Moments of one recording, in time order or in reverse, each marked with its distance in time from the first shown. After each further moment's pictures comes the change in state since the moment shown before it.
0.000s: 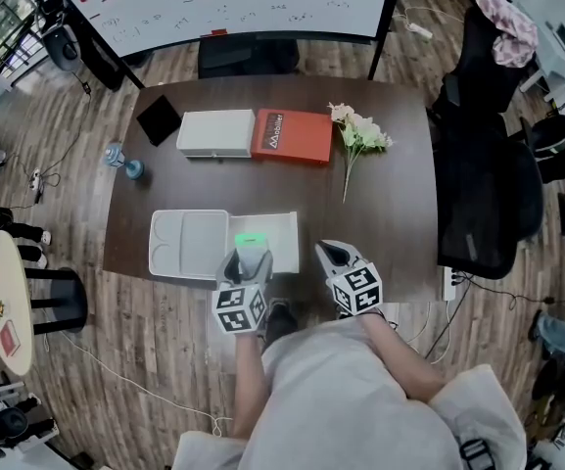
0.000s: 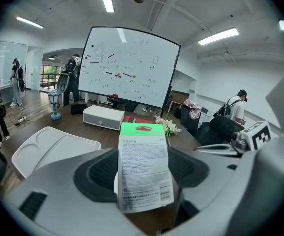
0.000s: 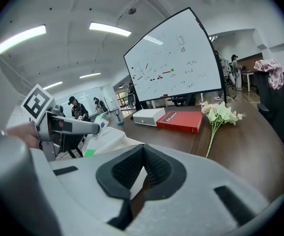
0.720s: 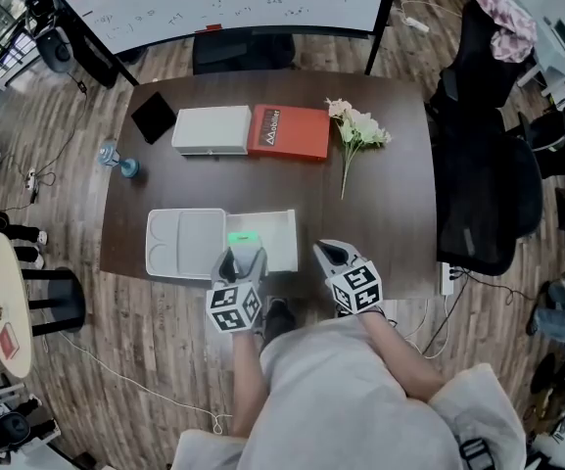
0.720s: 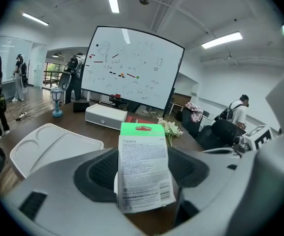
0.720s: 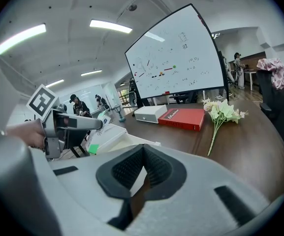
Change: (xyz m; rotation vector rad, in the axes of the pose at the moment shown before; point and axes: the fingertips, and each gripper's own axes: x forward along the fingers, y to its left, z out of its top) left arm 0.006 0.015 0.000 -0.042 -0.019 0.005; right arm 0.004 0.001 -0.007 -0.012 0.036 0.018
